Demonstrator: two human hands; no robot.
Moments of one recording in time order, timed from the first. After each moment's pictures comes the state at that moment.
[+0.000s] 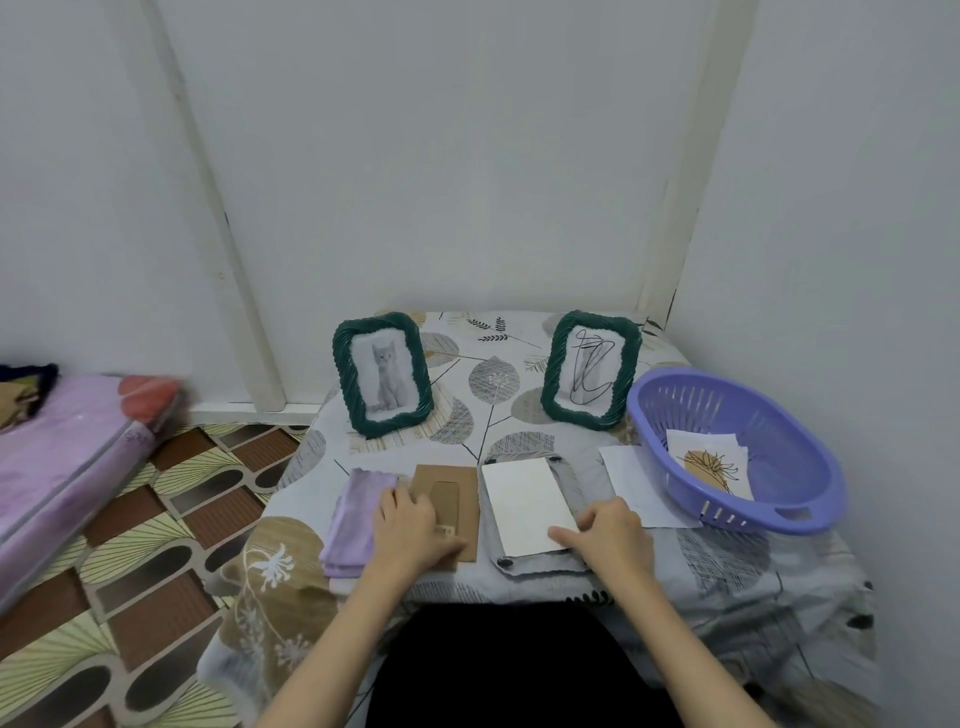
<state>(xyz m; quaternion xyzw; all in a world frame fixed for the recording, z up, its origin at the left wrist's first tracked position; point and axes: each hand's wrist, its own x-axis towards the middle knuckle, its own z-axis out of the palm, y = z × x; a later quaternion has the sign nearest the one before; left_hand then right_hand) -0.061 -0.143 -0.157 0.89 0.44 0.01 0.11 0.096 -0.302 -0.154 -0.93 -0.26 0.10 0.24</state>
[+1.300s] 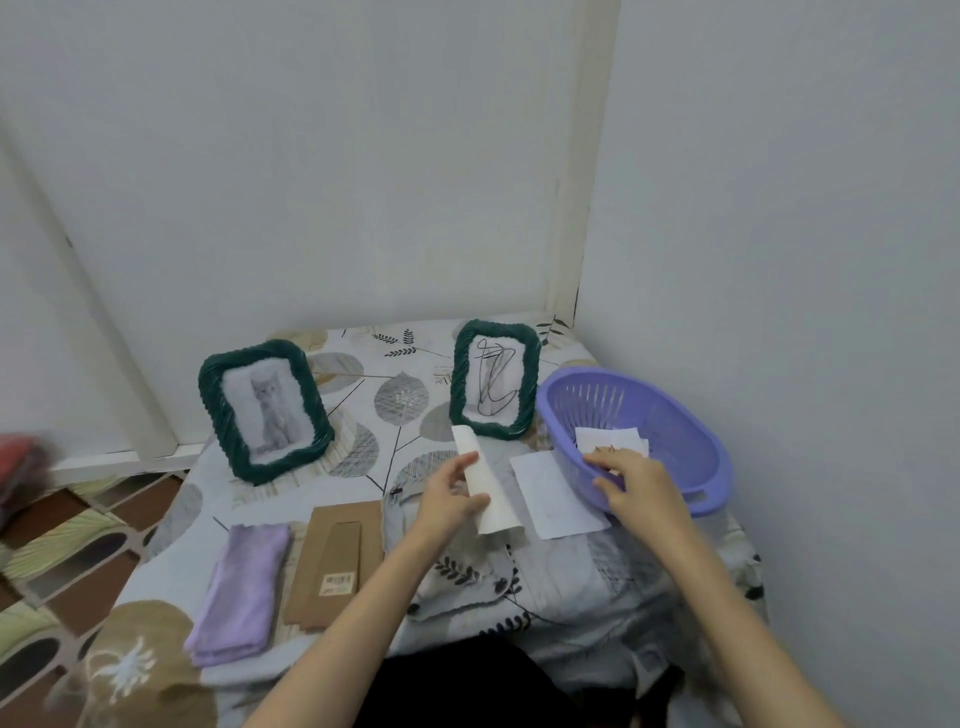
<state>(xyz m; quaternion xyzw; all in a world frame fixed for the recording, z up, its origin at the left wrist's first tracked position) 0.072 -0.196 -0.131 0.70 0.28 0.17 0.63 0.188 -0.384 -0.092 -0.90 -0.32 0.00 0.31</state>
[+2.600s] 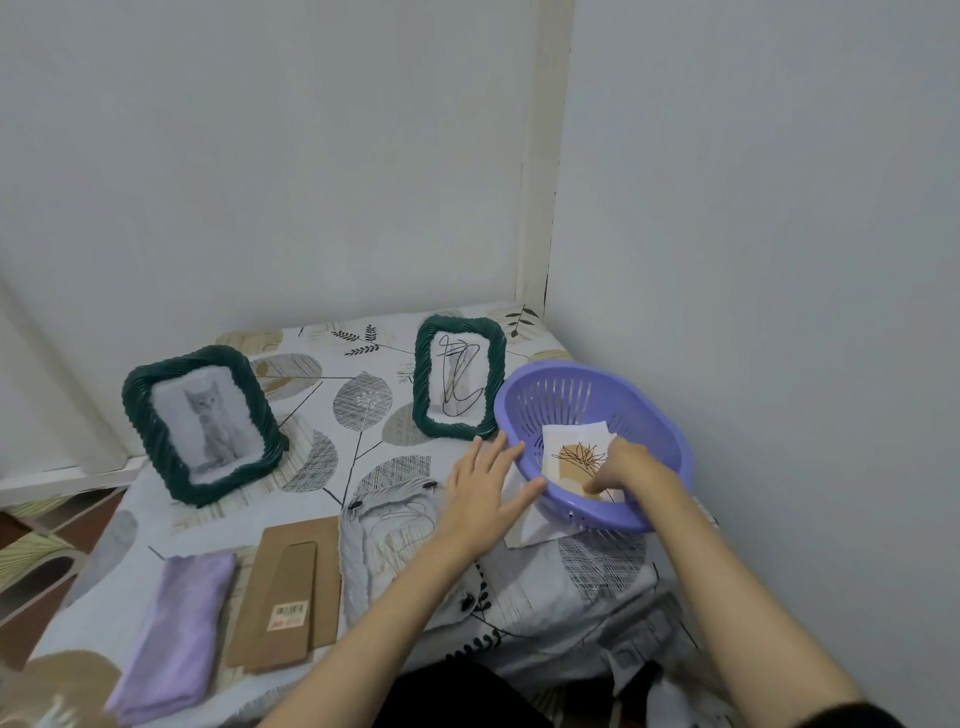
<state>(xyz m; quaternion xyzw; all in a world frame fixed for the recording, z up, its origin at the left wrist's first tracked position) 0.125 -0.233 -0.138 0.94 0.14 0.14 0.29 0.269 -0.365 -0.100 -0.96 -0.13 0.21 0.12</state>
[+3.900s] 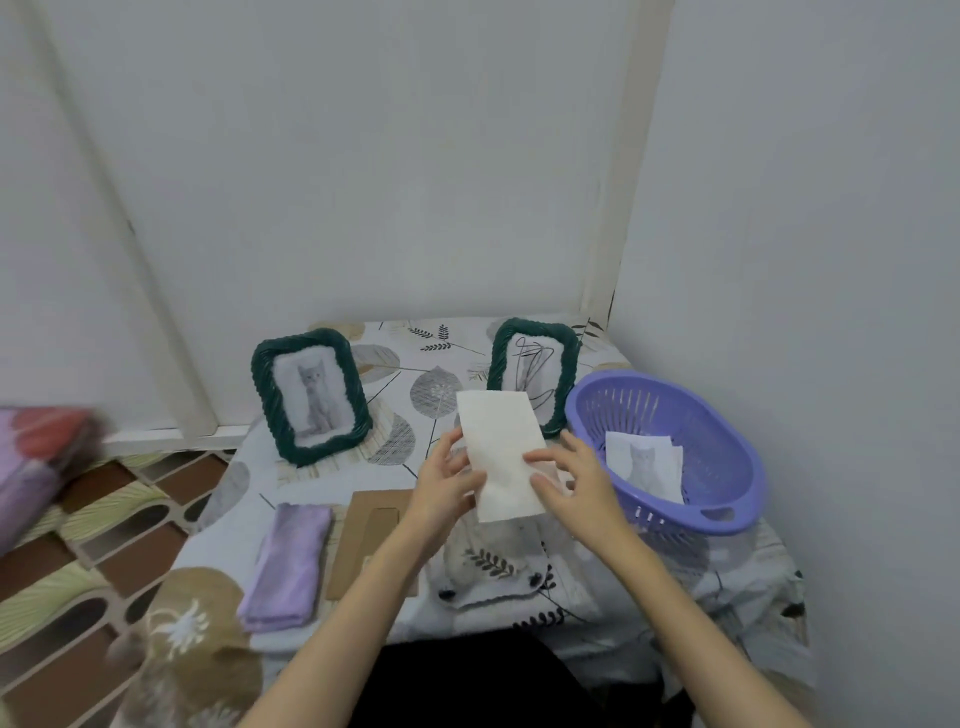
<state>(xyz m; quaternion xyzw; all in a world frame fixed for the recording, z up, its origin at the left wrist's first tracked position) 0.025 -0.180 -0.100 0.55 0.20 0.24 0.77 0.128 -0.312 -0.098 -0.79 -0.37 0.11 0.48</state>
